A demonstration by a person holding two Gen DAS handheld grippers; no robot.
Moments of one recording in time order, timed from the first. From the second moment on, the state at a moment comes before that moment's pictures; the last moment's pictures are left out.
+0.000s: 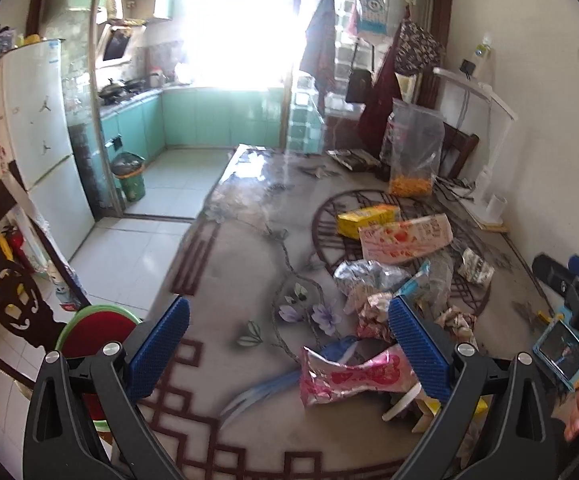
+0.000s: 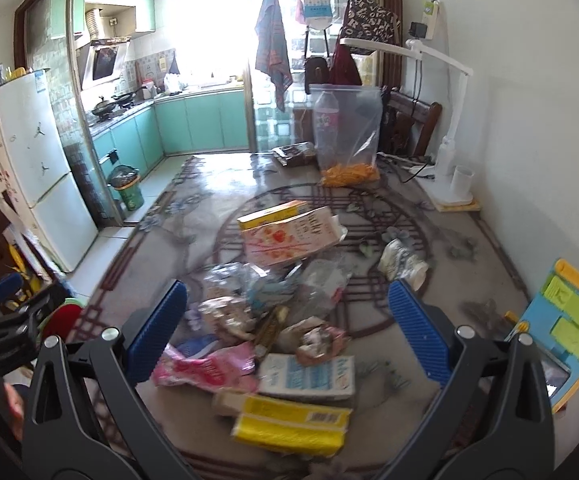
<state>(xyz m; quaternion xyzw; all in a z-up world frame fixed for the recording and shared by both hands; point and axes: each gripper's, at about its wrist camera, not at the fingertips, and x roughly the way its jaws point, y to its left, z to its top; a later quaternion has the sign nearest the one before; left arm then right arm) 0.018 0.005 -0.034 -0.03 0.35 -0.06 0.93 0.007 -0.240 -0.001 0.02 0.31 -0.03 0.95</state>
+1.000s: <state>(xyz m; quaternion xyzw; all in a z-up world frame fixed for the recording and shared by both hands) 0.070 -0.095 -0.159 0.18 0.47 -0.29 0.81 0.095 -0.313 -0.150 0.17 0.48 0.06 0.86</state>
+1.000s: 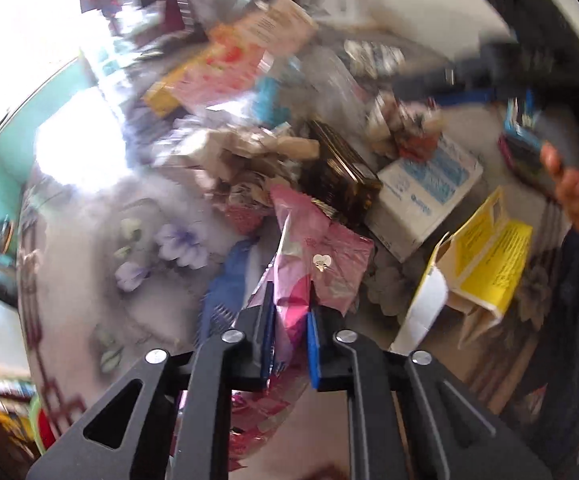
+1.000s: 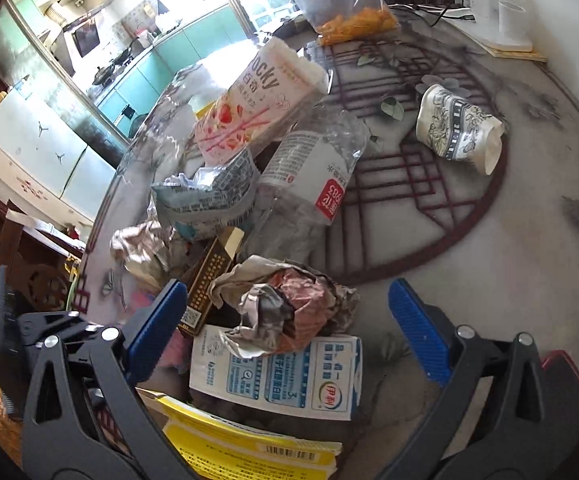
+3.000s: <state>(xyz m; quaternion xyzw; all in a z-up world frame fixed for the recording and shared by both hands) 0.016 0.293 -0.119 -0.14 0.44 0.07 0.88 0.085 0.022 -0.094 0.02 0.46 0.30 0.84</state>
